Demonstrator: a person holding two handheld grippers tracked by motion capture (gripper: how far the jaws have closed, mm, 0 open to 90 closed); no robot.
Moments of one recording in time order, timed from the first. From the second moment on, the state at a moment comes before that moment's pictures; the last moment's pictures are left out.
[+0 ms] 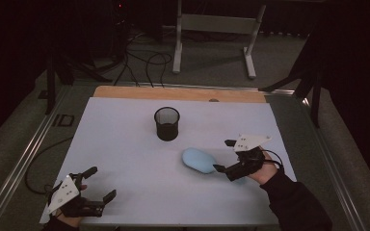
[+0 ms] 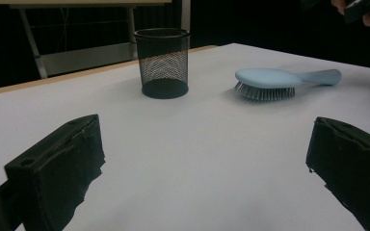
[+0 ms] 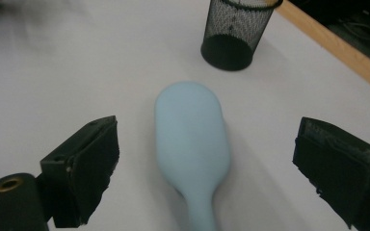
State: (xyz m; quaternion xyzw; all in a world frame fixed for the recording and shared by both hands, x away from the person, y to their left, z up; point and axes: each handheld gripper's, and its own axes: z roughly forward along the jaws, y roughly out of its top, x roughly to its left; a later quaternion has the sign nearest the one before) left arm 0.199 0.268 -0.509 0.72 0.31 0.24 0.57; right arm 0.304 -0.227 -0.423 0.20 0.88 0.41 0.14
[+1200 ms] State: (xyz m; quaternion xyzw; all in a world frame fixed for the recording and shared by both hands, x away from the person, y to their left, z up) left arm 0.199 0.268 -0.509 0.72 0.31 0.24 0.58; right arm 0.316 -0.218 -0.467 0.18 0.93 0.31 0.09
